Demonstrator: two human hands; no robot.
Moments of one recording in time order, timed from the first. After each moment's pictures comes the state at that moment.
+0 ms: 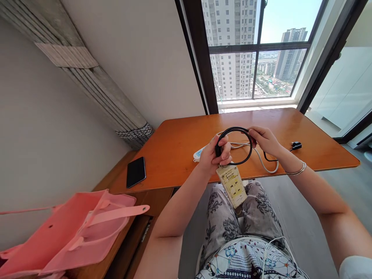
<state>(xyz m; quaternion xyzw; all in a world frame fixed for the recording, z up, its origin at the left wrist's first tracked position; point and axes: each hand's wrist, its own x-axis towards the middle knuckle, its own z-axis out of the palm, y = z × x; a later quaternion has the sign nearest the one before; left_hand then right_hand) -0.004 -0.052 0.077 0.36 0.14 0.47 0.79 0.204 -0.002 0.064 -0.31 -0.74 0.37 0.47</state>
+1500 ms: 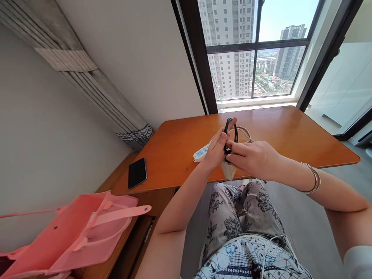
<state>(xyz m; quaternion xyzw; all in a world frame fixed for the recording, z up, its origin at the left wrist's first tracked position) 0.008 -0.035 0.068 0.53 0.22 0.58 0.58 0.172 -0.081 0.104 -0.23 -0.92 -0.20 0.24</state>
